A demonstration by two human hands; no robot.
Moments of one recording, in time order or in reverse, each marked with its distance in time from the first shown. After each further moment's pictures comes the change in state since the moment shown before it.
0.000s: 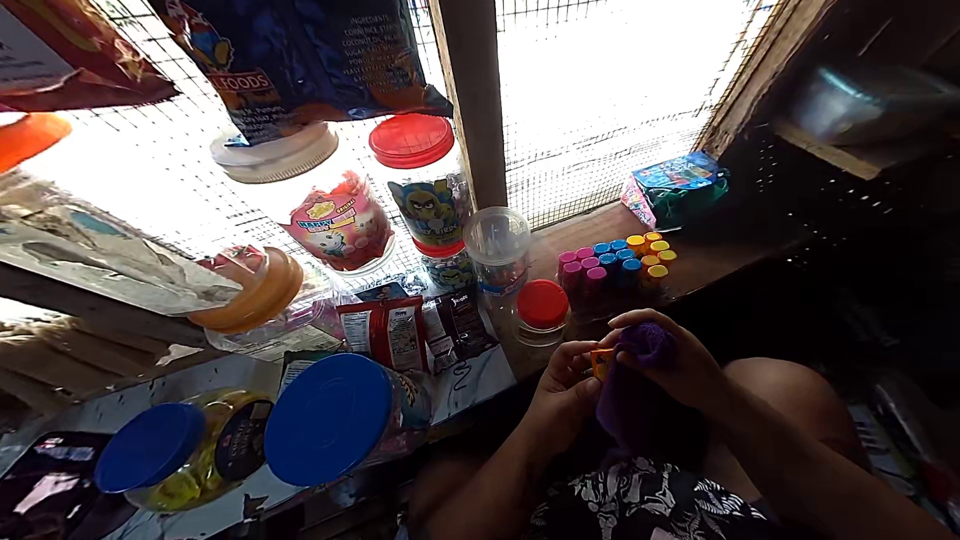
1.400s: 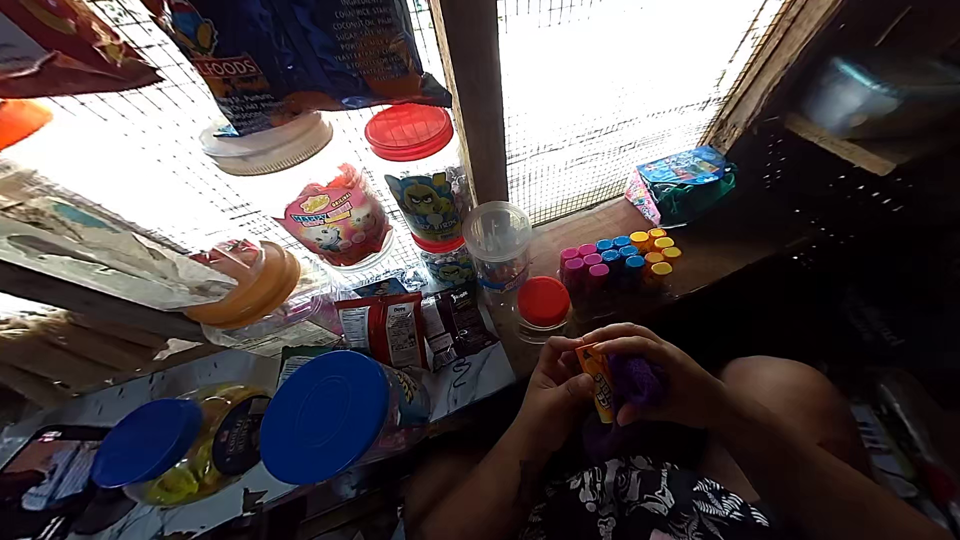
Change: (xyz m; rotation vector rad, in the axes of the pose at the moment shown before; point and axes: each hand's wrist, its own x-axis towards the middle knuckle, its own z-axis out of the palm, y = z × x) left_hand -0.003 0.008 0.001 -0.015 0.102 -0.009; right_hand -0.003 0.009 0.002 -0.121 -0.211 -0.180
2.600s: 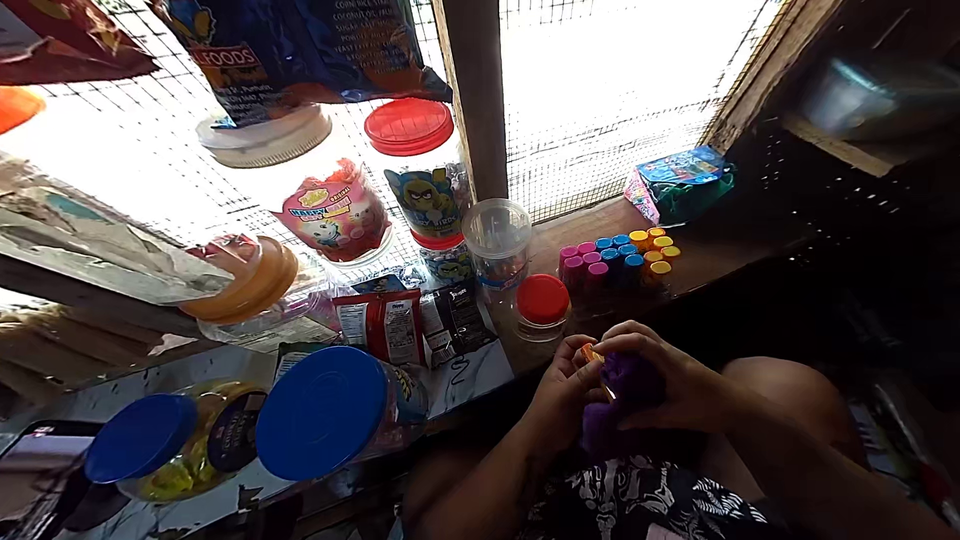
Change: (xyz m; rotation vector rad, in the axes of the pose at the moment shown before) left_hand 0.003 -0.003 0.014 0.040 0.246 -0.278; right_hand -0.003 -0.013 -0.006 -0.078 -0.062 0.085
